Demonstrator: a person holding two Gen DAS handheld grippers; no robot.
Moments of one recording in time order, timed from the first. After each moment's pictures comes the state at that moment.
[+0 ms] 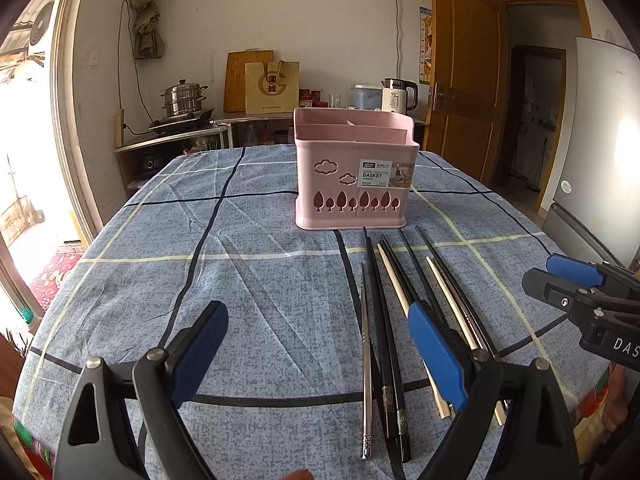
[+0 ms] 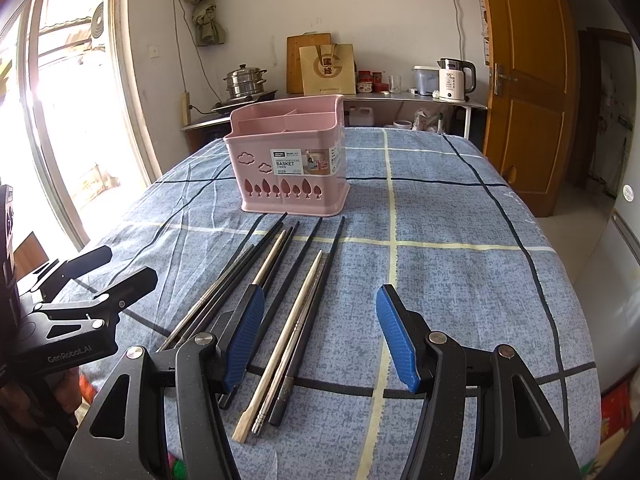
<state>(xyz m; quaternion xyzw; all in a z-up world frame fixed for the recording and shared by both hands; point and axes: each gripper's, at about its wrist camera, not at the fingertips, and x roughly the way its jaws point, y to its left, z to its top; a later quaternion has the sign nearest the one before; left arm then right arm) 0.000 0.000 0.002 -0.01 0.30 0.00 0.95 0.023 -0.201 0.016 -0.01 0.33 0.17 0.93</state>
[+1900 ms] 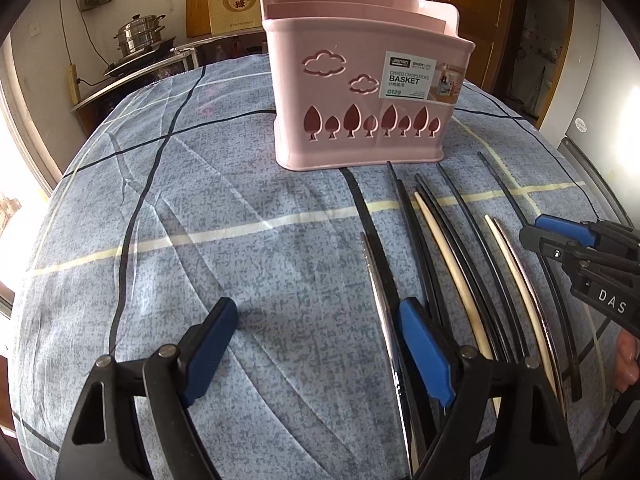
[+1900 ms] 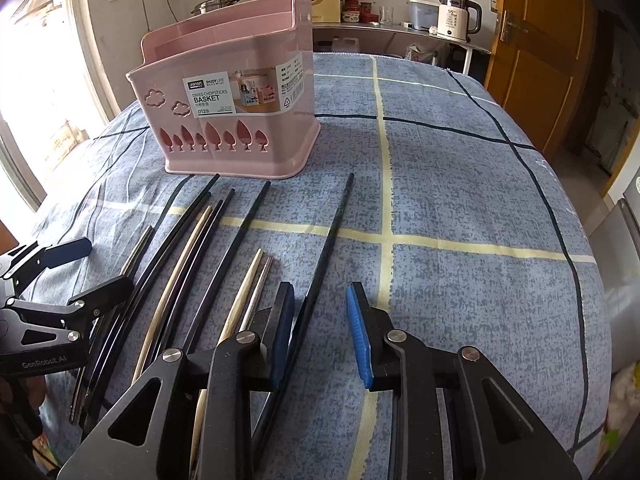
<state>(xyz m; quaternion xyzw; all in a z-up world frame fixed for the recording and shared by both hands) 0.106 0.004 -0.046 0.02 0.45 -0.04 0.89 0.146 -0.185 -0.036 -0.05 0.45 0.13 0.88</state>
